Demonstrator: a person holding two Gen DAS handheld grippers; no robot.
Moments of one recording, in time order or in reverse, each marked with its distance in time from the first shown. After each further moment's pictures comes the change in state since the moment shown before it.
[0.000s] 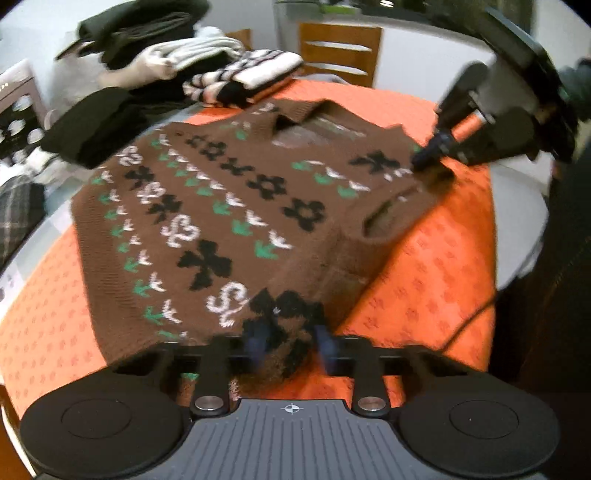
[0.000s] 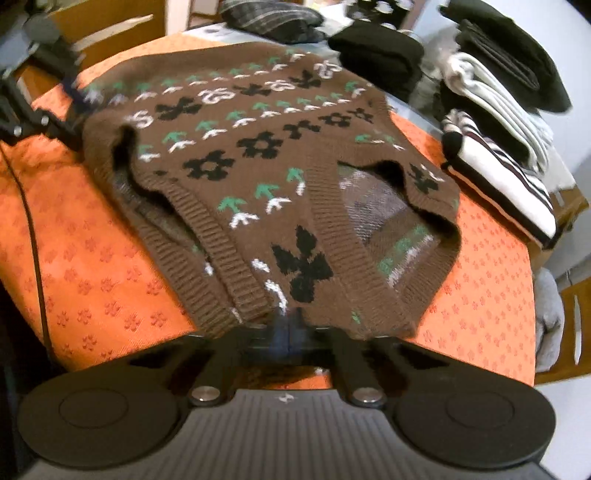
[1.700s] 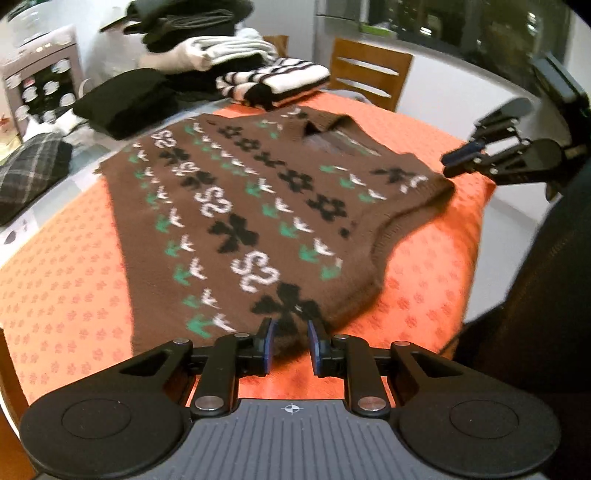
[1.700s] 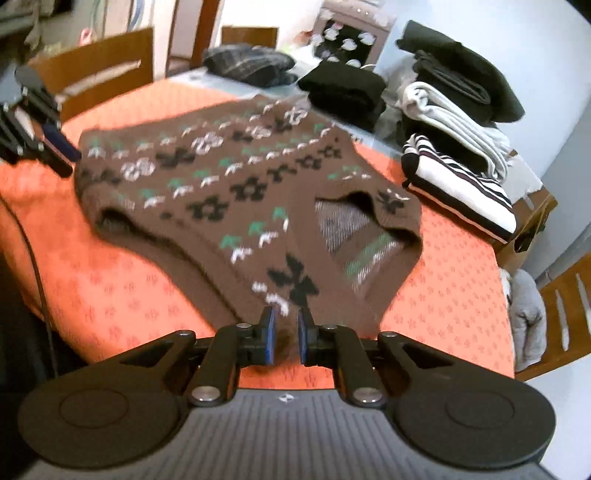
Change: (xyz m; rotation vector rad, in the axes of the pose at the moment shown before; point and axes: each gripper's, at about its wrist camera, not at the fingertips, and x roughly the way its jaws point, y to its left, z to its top) left arm -0.032 0.014 -0.021 -0.205 -0.023 0.013; right arm -0.042 0.012 -0.017 0.073 -0.136 -0.049
